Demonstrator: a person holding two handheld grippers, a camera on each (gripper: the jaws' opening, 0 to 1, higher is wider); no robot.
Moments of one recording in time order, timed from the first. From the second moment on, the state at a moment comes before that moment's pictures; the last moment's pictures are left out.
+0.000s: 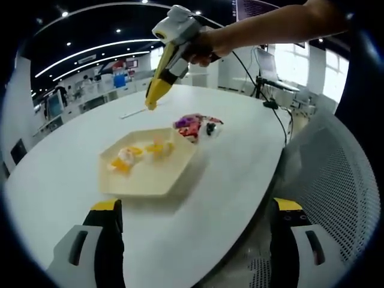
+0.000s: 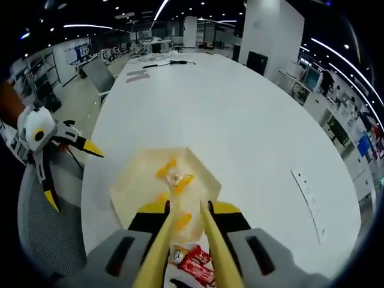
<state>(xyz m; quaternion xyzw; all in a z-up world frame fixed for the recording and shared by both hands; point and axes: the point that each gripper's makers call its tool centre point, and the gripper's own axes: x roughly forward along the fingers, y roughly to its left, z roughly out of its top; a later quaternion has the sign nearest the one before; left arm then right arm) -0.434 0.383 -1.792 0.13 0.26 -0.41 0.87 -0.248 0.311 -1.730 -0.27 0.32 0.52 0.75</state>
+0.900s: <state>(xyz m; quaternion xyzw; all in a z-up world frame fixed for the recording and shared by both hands) -0.435 0.383 -1.795 0.13 0.26 -0.41 0.86 -0.256 0.268 -1.709 -0.29 0.28 0.53 0.75</state>
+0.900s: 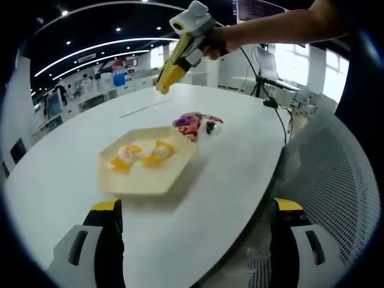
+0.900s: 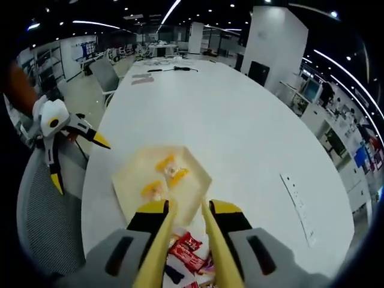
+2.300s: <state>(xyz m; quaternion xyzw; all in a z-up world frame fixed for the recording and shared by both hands) -0.435 0.383 -1.793 0.12 0.26 -0.41 0.87 -0.292 0.164 -1.704 -0.29 0.28 0.50 0.77</state>
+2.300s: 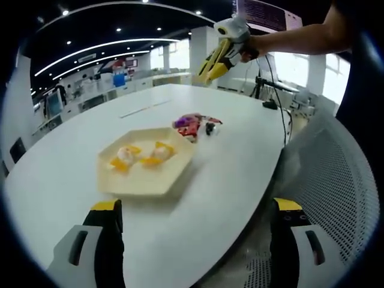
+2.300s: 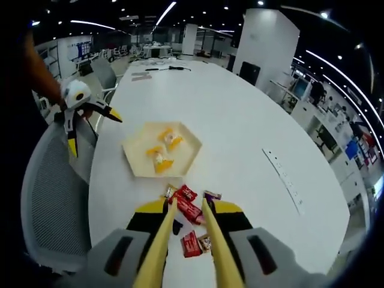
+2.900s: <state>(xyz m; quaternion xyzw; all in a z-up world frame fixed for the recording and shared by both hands) -0.435 0.383 -1.796 0.13 0.27 -0.41 0.86 -0.298 0.168 -1.727 -0.28 0.27 0.52 0.76</state>
